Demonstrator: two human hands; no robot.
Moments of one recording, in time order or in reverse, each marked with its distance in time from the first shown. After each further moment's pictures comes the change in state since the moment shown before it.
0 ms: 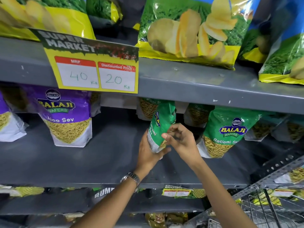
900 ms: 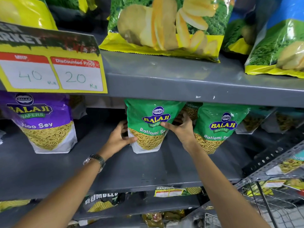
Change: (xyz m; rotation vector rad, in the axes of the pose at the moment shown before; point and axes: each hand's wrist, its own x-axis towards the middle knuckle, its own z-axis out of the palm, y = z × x) left_hand 0.072 -0.022 -0.065 -0.052 -0.297 -0.047; right_hand 0.055 0.040 -0.040 0.039 0.266 0.176
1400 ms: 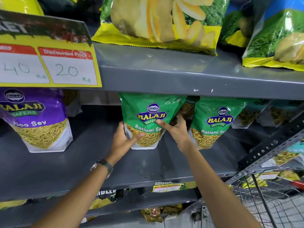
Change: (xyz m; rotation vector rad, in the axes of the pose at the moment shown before) left_hand -0.020 0.010 0.036 0.041 0.203 0.035; right_hand -0.018 0.001 0.007 0.078 -0.050 0.026
